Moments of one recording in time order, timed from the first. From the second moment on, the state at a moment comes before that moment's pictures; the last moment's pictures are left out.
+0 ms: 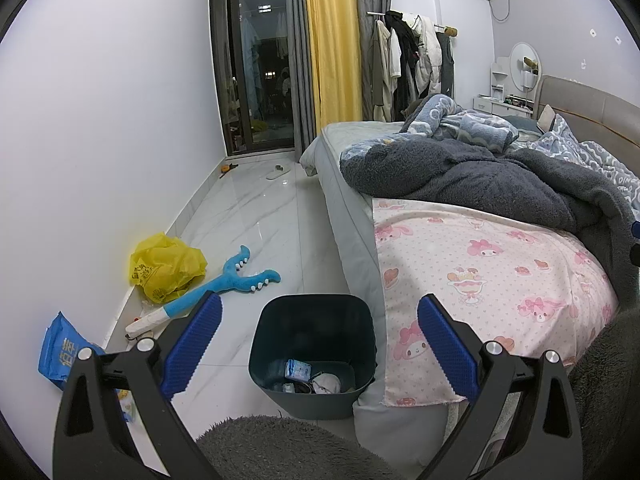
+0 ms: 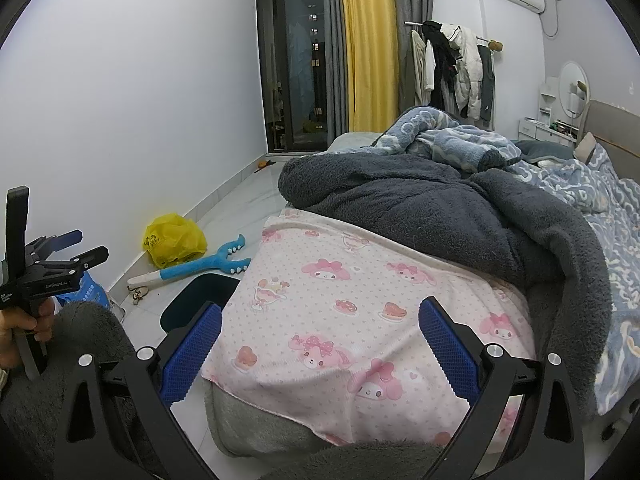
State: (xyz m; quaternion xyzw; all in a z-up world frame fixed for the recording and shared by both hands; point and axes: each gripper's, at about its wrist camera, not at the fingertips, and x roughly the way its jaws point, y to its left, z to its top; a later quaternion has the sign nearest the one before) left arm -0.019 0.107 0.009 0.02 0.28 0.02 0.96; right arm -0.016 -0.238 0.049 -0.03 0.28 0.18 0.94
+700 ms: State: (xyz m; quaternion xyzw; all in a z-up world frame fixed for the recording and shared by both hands) left arm -0.020 0.108 0.008 0.02 0.28 0.02 0.96; right arm -0.016 -0.238 0.049 -0.03 0.28 0.18 0.94
